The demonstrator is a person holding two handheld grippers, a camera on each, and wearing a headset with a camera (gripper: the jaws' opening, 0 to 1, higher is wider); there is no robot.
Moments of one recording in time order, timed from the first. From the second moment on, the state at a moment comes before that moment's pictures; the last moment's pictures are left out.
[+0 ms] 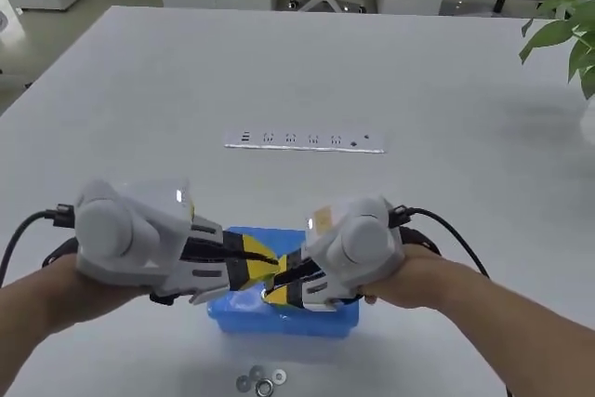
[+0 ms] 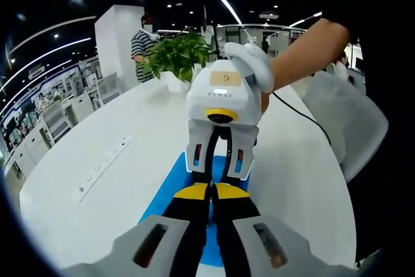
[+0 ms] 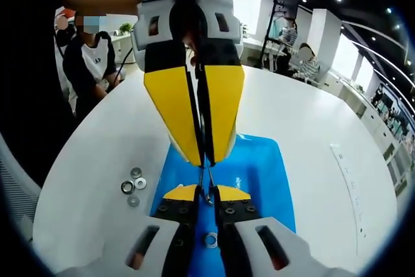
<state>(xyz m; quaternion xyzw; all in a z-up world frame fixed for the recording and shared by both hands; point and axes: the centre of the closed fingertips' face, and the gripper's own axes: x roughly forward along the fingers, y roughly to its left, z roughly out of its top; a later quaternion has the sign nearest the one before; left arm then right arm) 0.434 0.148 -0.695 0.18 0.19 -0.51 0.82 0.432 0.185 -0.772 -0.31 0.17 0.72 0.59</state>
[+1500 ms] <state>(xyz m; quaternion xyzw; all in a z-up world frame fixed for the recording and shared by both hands) 0.411 0.140 -0.662 0.18 0.19 -0.52 0.81 0.423 0.153 -0.737 -0.32 0.18 0.68 0.63</state>
